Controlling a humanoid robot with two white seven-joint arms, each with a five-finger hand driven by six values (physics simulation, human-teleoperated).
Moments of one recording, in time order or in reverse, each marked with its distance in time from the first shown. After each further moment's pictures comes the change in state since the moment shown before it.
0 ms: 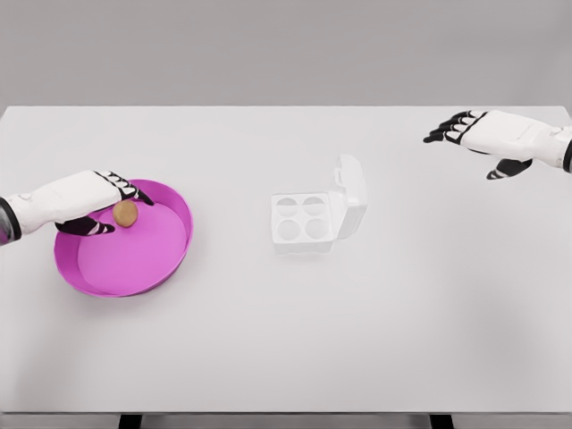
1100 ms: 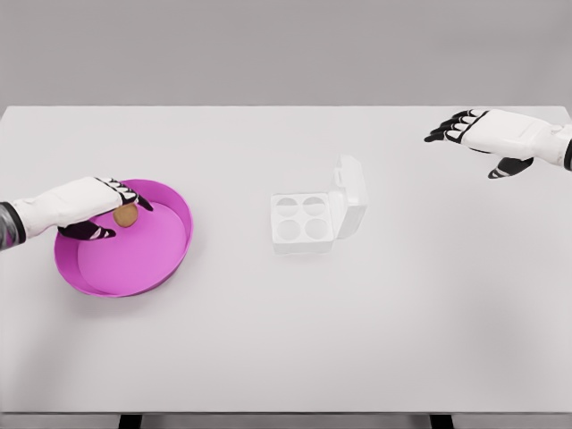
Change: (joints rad) left arm -0.009 -0.019 -0.008 0.050 -0.017 0.000 0.000; right arm -0.008 0.000 -0.001 0.000 0.000 0.000 0.012
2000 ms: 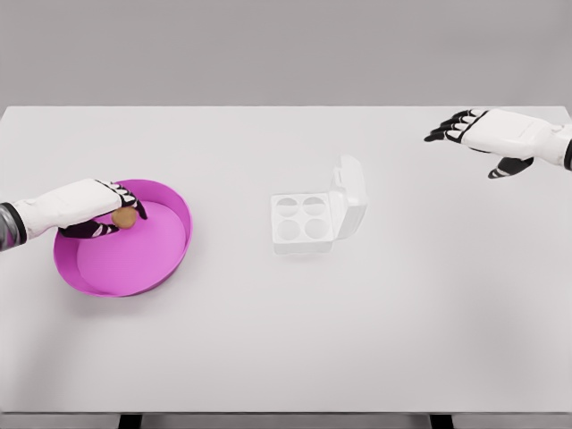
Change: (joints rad) left arm -0.005 0.000 -0.008 0.015 -0.011 0.001 0.000; right arm 0.000 0.000 -0.001 0.000 0.000 0.000 0.000
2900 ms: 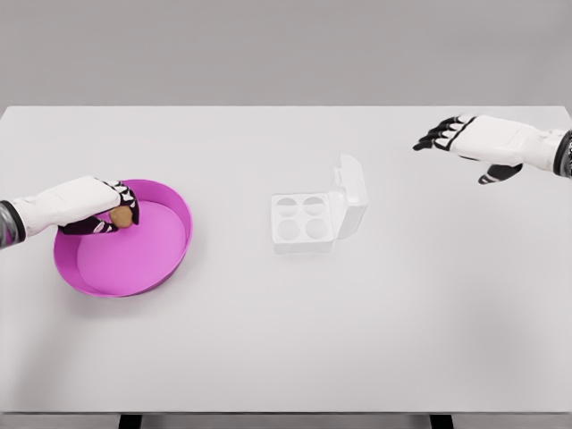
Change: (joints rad) left arm -0.003 0.000 0.007 -0.006 0.005 -0.001 -0.001; right arm 0.011 -0.001 0.002 -0.061 0.026 0.000 0.012
